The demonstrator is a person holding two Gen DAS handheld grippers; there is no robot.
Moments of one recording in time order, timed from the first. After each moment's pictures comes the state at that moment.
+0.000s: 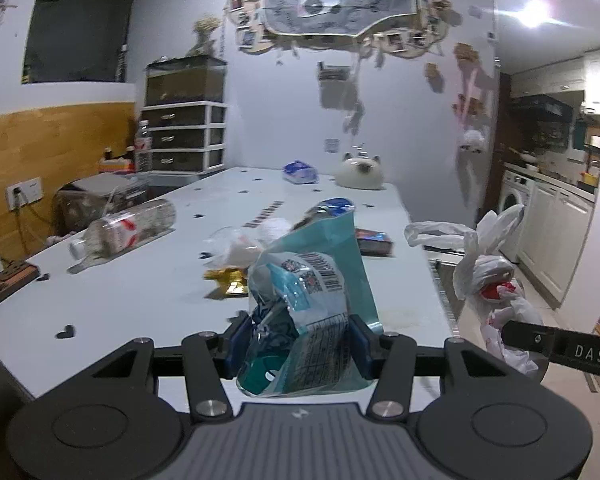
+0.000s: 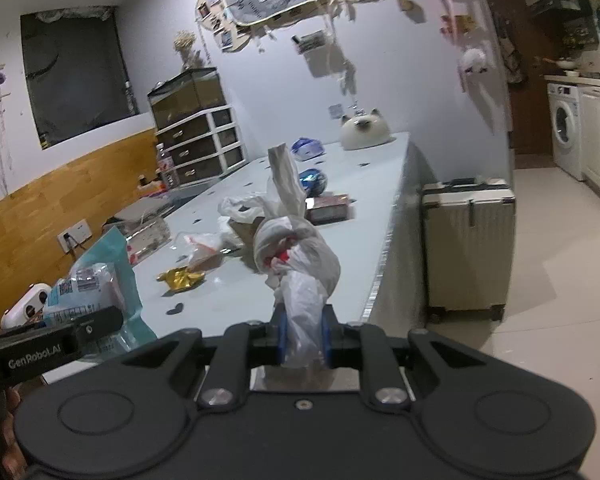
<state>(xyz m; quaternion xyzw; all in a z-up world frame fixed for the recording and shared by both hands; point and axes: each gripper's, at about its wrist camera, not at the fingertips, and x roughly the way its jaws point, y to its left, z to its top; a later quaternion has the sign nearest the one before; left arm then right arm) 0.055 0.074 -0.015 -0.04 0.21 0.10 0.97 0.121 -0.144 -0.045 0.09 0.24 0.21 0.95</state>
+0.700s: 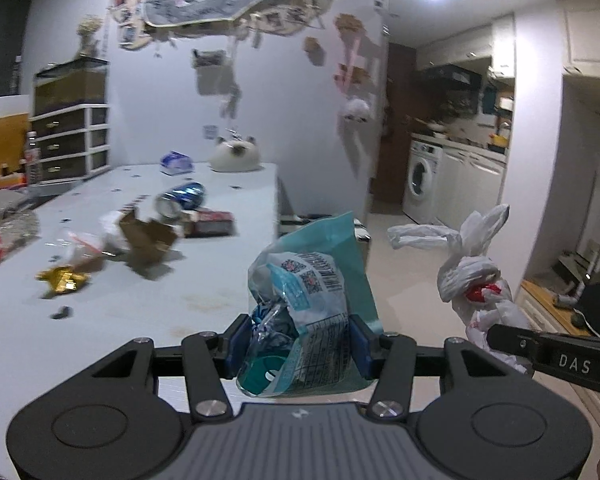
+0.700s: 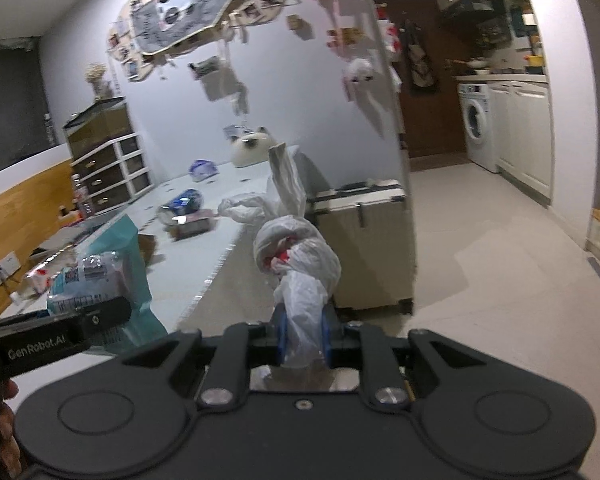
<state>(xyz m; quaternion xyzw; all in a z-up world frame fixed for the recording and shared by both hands) 0.090 -0.063 -0.043 -0.01 0.23 -0.05 0.97 0.097 -0.277 -0.068 0.12 0.23 0.08 0.96</state>
